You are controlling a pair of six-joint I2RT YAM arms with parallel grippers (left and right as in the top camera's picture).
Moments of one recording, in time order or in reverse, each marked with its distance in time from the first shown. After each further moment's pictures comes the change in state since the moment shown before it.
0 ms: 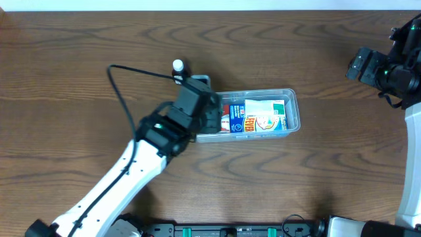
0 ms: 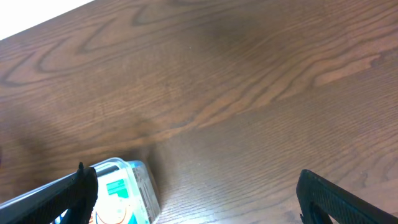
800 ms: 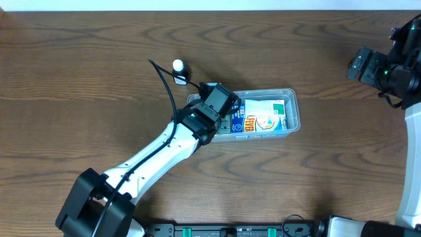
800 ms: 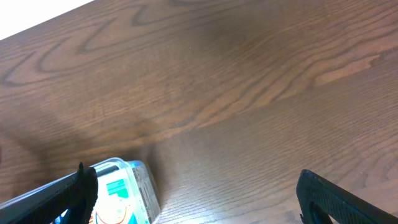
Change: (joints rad) left arm -0.055 0.252 0.000 0.076 -0.098 -0.090; right arm 0.000 0.000 0.000 0.000 0.000 0.000
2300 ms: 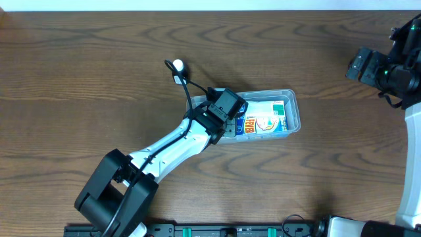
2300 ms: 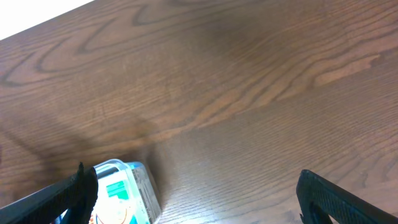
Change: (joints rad) left arm -0.026 0.133 0.000 0.062 0.000 -0.003; right arm 0.000 0.000 0.000 0.000 0.000 0.000
